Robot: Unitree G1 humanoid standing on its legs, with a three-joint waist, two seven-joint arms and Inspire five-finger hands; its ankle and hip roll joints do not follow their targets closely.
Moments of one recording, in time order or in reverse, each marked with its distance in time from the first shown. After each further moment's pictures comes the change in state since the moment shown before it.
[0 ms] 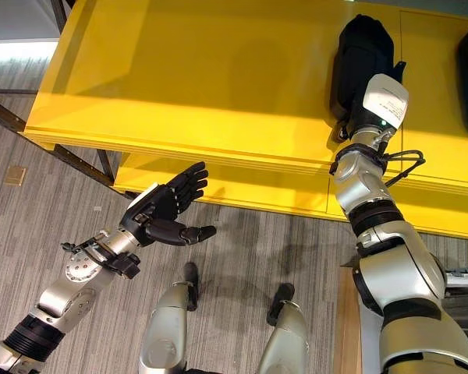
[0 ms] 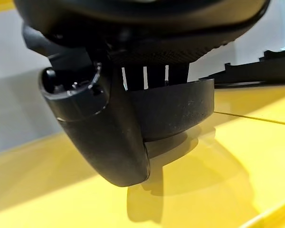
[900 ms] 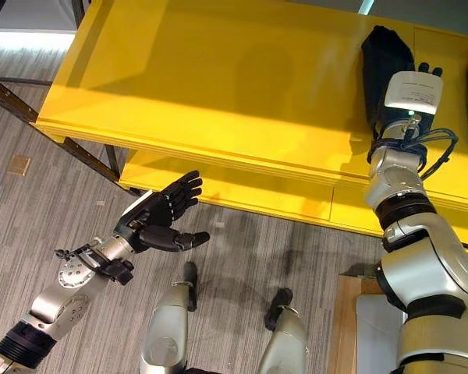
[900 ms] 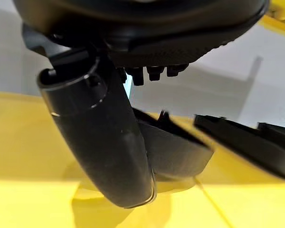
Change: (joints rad) left arm 0.049 0.043 0.001 0.002 -0.035 -0.011 -0.015; right arm -0.066 -0.138 0.151 0.112 -0.230 0.068 0.140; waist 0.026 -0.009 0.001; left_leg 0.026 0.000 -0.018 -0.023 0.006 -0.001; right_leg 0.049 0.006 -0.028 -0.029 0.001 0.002
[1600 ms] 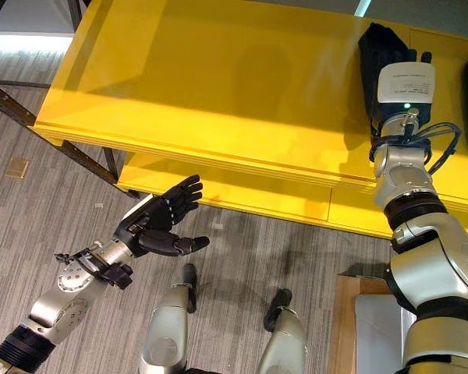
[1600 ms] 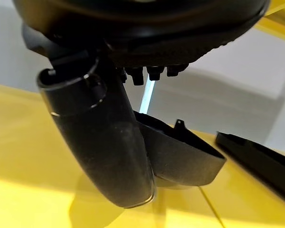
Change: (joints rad) left arm 0.024 0.000 0.000 0.000 0.000 -0.013 -0.015; right arm 0.000 -0.035 0.041 -0.049 -0.079 -0.120 0.008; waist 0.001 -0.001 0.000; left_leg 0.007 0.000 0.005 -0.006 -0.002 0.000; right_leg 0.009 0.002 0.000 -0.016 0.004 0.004
